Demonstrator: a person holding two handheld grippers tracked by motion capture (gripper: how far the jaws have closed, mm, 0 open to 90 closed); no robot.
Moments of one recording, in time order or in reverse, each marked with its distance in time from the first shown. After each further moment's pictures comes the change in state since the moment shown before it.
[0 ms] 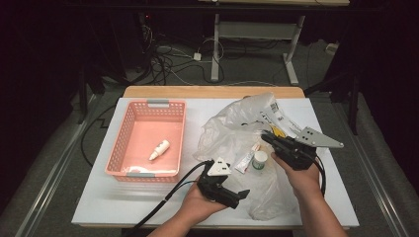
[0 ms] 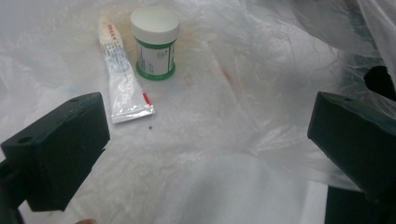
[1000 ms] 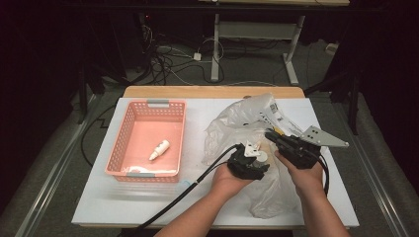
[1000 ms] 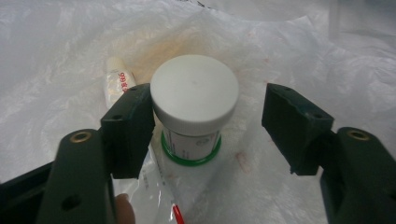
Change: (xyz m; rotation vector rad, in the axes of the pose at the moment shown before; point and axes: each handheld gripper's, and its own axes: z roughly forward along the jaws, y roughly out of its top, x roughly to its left) left arm 0.021 0.046 0.095 0.024 0.109 0.029; right arm -0.007 0.001 -0.005 -0.021 -0.008 0.014
